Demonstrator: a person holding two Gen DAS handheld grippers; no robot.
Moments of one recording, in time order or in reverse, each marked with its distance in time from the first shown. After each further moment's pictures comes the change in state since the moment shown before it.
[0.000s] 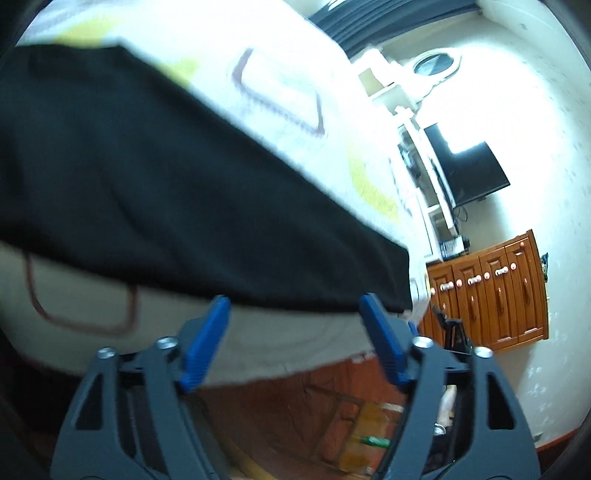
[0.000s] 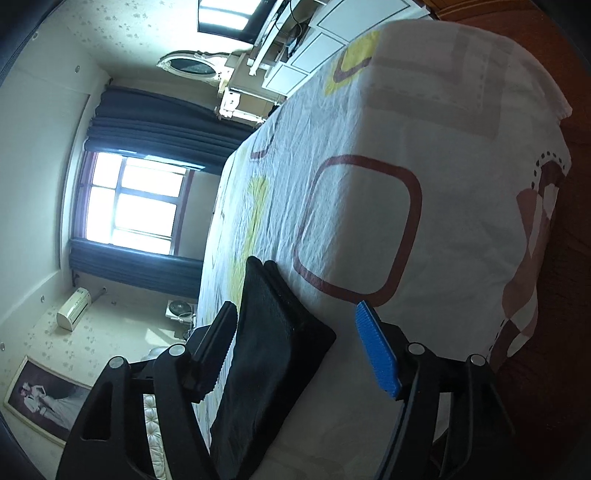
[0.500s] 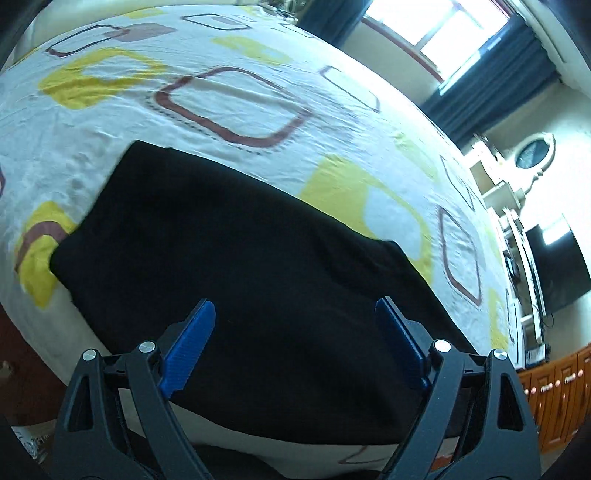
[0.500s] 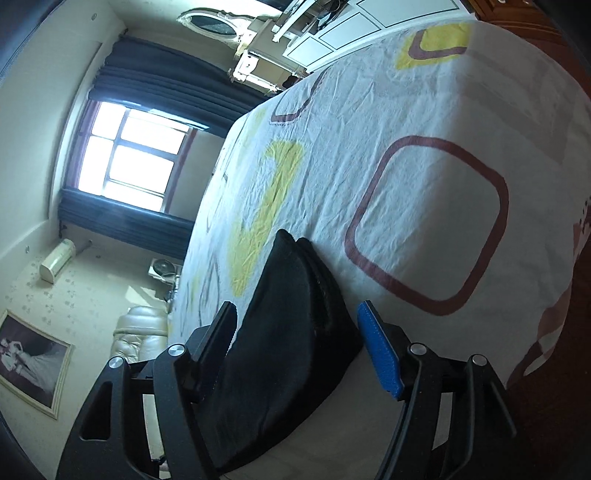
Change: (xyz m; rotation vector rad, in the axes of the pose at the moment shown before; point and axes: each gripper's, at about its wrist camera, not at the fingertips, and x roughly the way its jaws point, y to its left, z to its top) left arm -0.155 0.222 0.111 -0.227 -0.278 0.432; right arm 0.036 0.054 0.009 -0.166 0.111 -0.064
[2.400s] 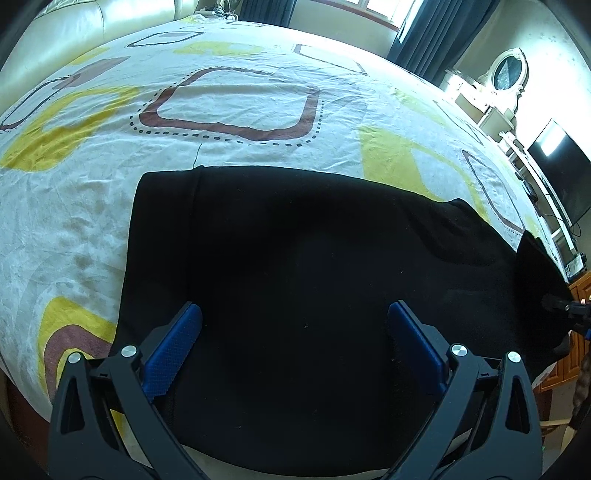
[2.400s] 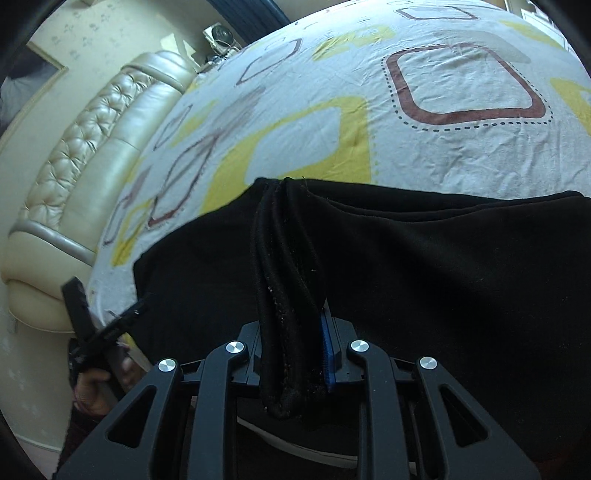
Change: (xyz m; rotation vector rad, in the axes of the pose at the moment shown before) left arm 0.040 0.039 0.014 0.352 0.060 0.027; right arm 0.238 0.315 -0.339 -0.755 0.575 -0.142
